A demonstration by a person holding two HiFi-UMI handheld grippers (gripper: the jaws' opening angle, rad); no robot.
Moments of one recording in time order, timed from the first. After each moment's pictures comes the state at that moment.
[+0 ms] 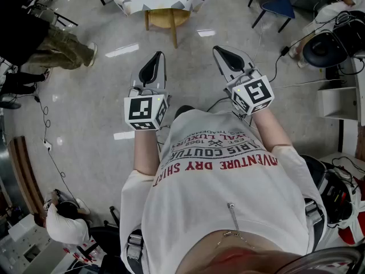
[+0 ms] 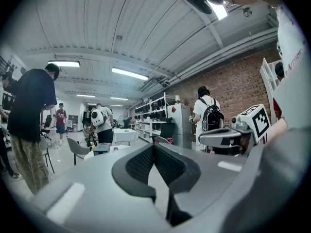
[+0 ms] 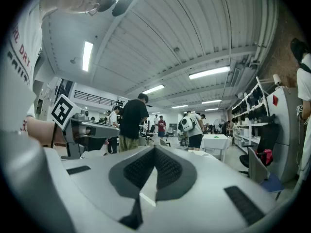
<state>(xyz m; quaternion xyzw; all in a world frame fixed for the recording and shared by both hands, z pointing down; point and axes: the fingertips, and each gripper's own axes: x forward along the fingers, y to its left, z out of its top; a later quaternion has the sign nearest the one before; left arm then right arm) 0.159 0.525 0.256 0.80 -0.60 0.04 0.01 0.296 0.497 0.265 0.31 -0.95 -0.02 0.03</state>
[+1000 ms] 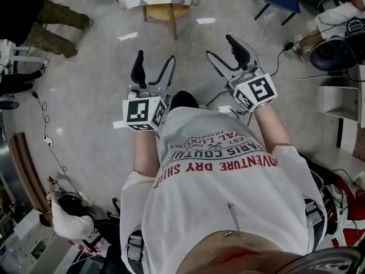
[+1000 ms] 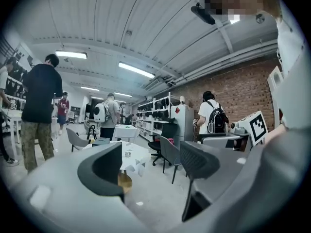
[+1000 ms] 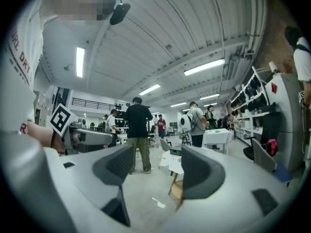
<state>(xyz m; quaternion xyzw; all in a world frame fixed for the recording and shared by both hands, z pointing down) 0.139 0.480 0.278 0.80 -0.60 0.02 0.05 0.286 0.442 0.279 0.30 -0.95 0.02 0.00</state>
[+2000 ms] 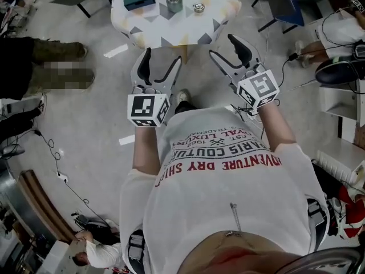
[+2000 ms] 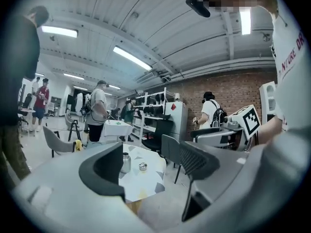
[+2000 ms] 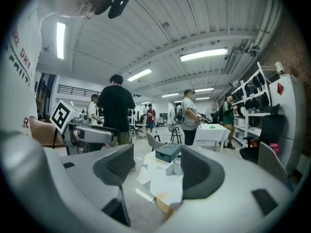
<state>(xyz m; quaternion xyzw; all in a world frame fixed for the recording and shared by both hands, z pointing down) -0.039 0.219 0.292 0.86 -0.51 0.03 0.08 0.100 0.200 0.285 0.36 -0.93 0.03 0.08</state>
